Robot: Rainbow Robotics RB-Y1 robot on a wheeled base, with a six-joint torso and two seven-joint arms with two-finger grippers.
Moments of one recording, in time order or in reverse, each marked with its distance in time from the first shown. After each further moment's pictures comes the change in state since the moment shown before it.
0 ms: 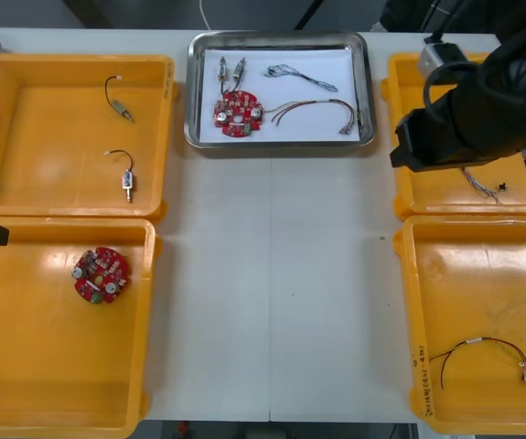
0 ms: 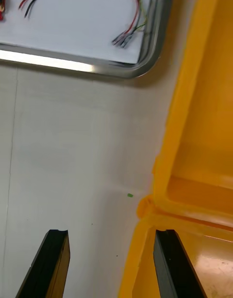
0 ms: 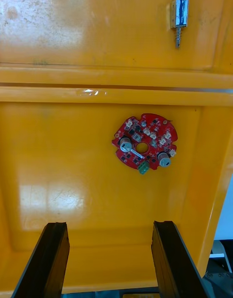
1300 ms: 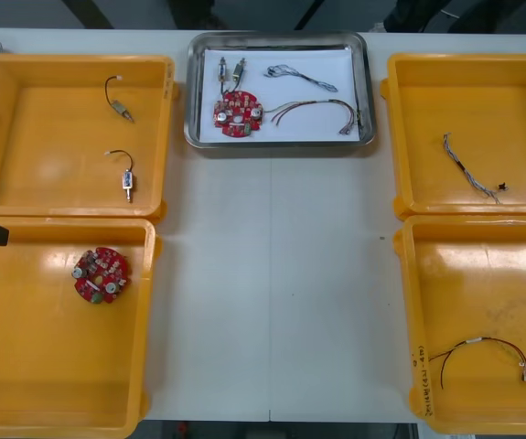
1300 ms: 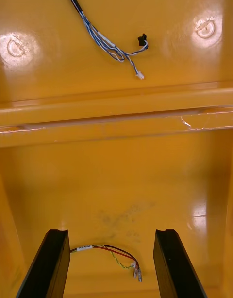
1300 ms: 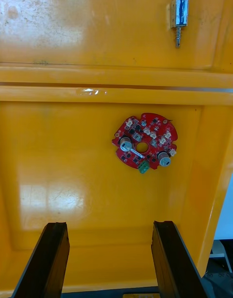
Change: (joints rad) right arm 0.501 -0.071 -0.463 -0.096 0.030 0.000 0.234; left arm 0.001 0.000 0.000 0.000 0.000 0.000 0.000
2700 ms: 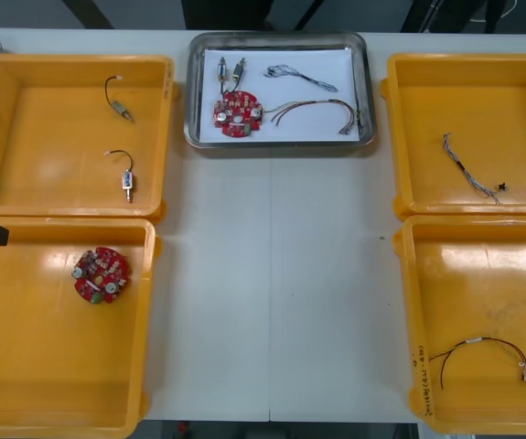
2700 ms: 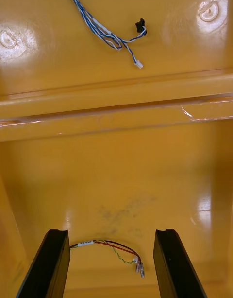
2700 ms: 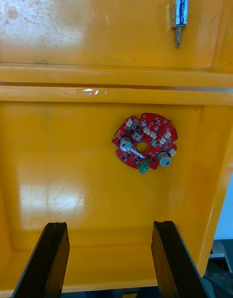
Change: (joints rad) right arm 0.009 0.000 -0.011 0.024 -0.022 0.000 0.000; left arm 0.000 0.000 0.000 0.000 0.000 0.000 0.000
